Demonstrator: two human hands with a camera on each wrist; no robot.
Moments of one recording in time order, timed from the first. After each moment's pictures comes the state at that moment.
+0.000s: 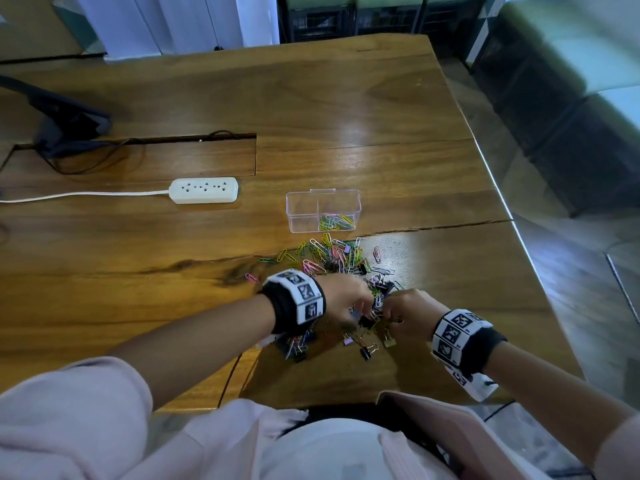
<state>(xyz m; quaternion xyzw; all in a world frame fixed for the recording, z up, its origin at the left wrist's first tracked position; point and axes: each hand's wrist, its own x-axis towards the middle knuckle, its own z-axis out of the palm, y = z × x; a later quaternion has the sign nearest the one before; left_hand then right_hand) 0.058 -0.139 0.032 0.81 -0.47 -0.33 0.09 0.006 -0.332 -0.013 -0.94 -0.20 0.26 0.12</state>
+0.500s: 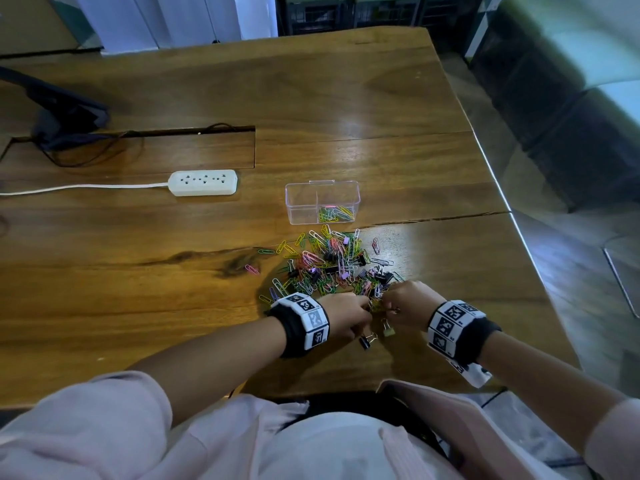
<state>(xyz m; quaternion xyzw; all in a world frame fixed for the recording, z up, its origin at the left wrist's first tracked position) 0.016 -0.141 -0.004 0.83 -0.46 -0.30 0.03 0.005 -0.324 -0.011 -0.94 -0.21 0.27 0.05</state>
